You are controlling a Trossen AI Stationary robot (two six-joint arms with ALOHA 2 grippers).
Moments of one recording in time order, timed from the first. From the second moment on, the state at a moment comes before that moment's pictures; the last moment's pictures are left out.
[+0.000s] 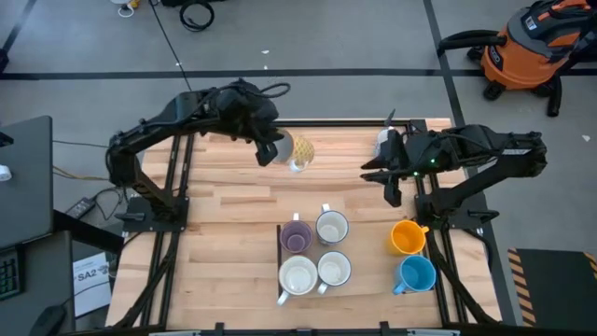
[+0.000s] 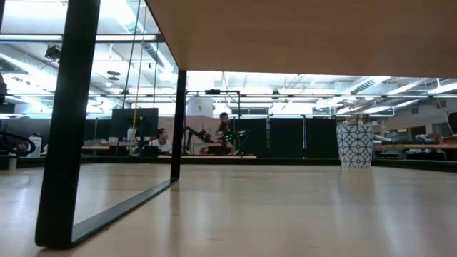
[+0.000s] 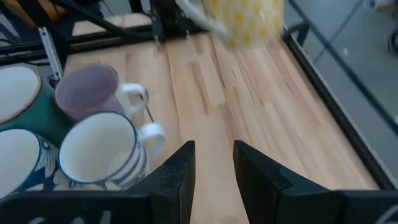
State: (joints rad) left arm 0.25 1.60 2.00 -1.11 -0.06 -0.13; right arm 0.18 1.11 1.48 -1.01 0.26 0.27
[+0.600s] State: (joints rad) left arm 0.24 1.91 2.00 -1.04 -0.02 -0.11; right arm 0.18 1.15 1.48 -0.94 0.27 0.16
